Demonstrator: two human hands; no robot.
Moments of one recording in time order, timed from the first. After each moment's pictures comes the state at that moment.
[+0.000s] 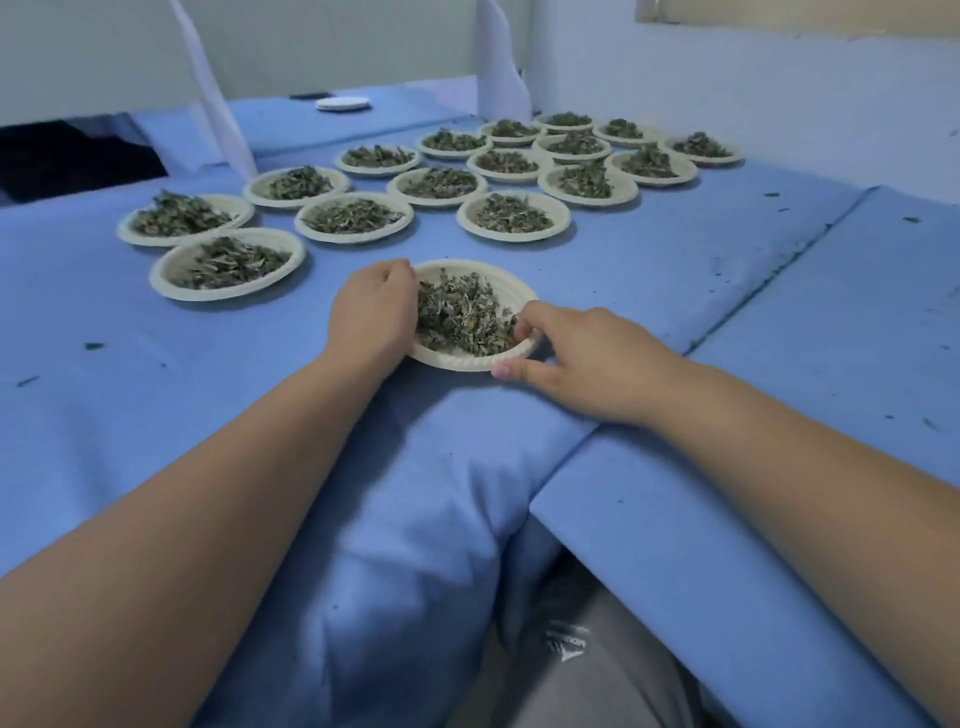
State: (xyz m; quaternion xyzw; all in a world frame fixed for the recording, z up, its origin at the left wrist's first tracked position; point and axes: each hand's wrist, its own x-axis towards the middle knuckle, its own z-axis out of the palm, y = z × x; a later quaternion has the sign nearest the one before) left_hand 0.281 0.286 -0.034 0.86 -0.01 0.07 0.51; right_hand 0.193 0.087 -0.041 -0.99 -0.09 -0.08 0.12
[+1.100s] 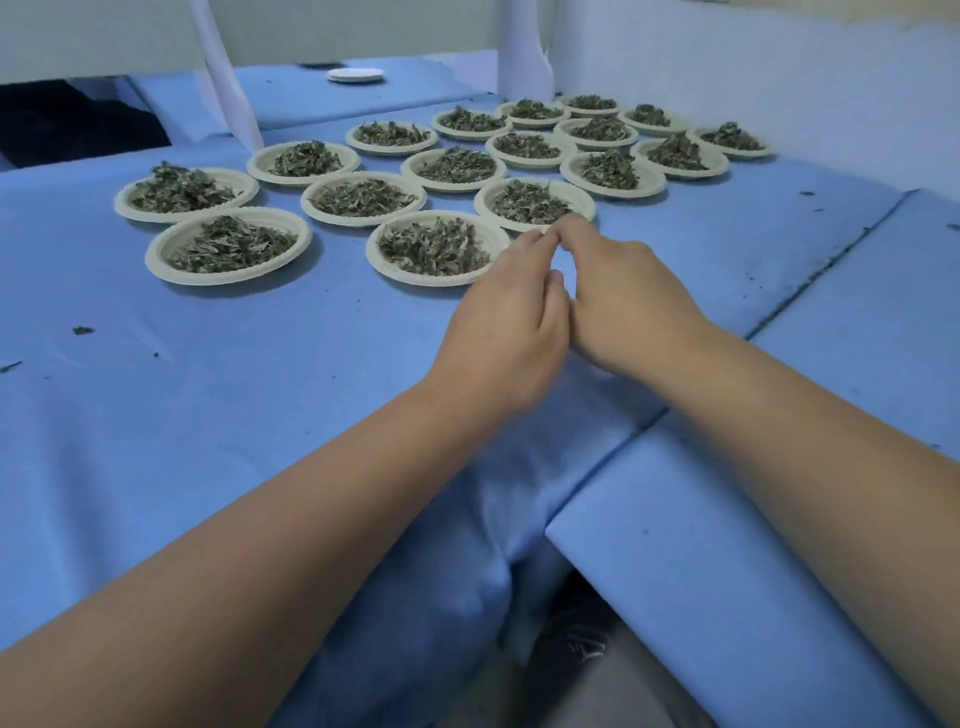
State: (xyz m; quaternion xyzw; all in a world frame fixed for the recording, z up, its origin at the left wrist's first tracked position) left_hand 0.230 0.230 -0.028 0.83 -0.31 0.15 0.43; right_hand 0.224 0.095 -0.012 -0.97 -0.02 -0.18 0.14
